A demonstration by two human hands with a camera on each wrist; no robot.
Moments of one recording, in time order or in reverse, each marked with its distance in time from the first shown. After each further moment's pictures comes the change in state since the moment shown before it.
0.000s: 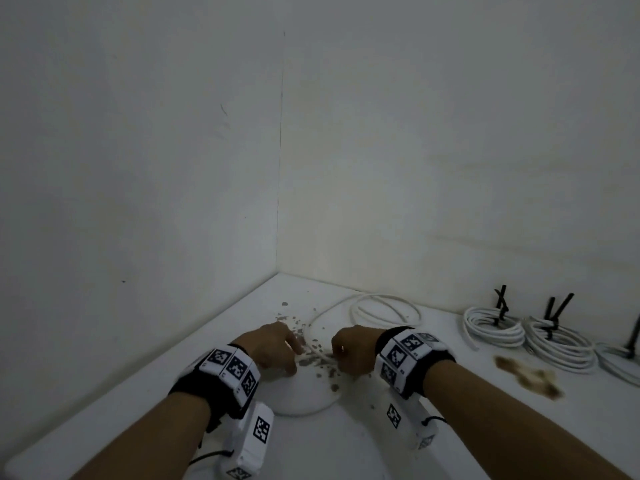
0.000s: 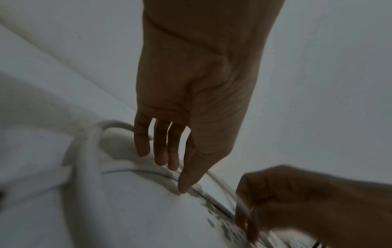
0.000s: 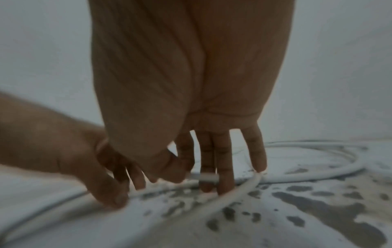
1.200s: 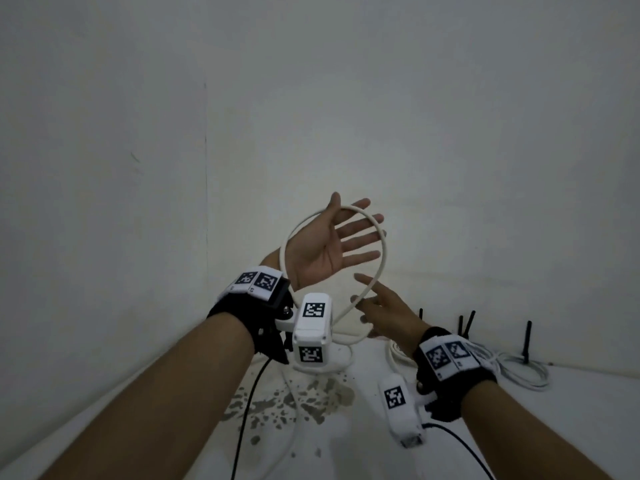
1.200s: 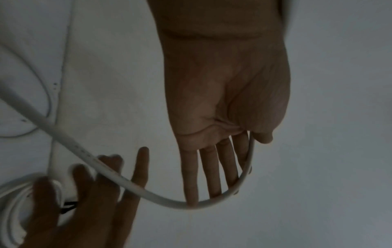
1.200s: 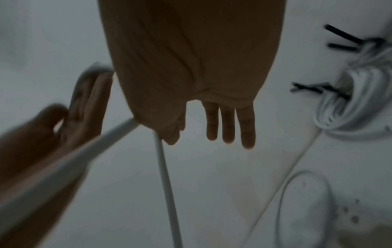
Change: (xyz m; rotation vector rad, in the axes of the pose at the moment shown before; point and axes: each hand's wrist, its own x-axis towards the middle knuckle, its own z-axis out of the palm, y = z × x) left_hand -0.049 0.266 -0.098 -1.416 -0.292 0.780; right_hand -0.129 0.109 -0.052 1.106 0.740 0.167
